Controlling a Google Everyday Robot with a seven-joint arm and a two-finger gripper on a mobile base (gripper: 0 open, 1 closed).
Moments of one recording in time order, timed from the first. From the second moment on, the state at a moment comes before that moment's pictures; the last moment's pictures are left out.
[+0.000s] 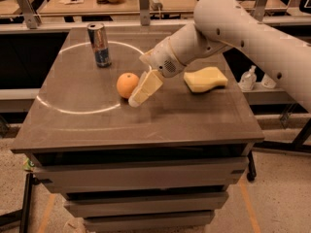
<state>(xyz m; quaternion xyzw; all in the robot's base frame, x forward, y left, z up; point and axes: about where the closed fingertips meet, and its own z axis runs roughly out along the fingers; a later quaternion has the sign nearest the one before) 0.599 0.043 0.859 -0.60 0.68 0.27 0.32</state>
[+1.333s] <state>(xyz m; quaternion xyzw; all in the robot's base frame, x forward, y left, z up) 0.598 0.062 0.843 -0.61 0.66 0.30 0.31</state>
